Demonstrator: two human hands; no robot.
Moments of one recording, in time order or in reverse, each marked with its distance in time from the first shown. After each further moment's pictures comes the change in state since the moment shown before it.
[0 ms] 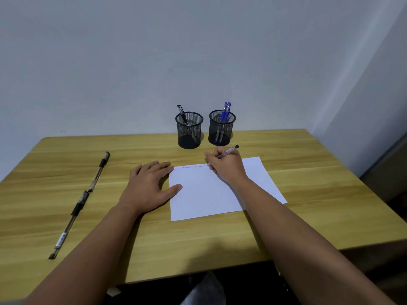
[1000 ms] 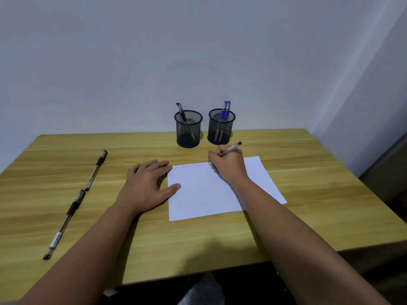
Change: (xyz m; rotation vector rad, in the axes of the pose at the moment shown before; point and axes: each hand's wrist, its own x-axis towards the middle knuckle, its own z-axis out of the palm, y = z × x) left_hand 0.000 0.000 0.000 -0.014 0.004 -0.006; right_hand 0.002 0.003 -0.002 -0.011 0.082 -0.017
